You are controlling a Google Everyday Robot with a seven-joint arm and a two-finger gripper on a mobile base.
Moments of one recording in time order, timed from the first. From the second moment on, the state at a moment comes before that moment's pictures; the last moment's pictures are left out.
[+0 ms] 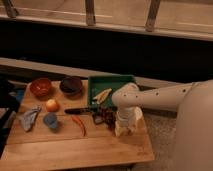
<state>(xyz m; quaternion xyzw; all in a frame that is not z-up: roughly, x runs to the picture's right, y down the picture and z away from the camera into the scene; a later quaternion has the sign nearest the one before) 0.125 0.232 0.782 -0.31 0.30 0.56 0.70</state>
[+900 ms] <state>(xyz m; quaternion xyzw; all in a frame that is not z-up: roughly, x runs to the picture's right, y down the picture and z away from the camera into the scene) 0.158 0.252 0.815 -0.31 0.34 0.58 0.67</state>
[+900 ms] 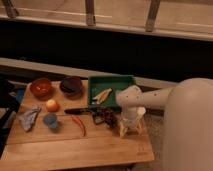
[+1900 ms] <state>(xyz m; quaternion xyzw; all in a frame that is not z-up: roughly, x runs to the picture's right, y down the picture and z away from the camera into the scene) 0.154 0.254 0.803 -0.35 0.31 0.57 0.68</state>
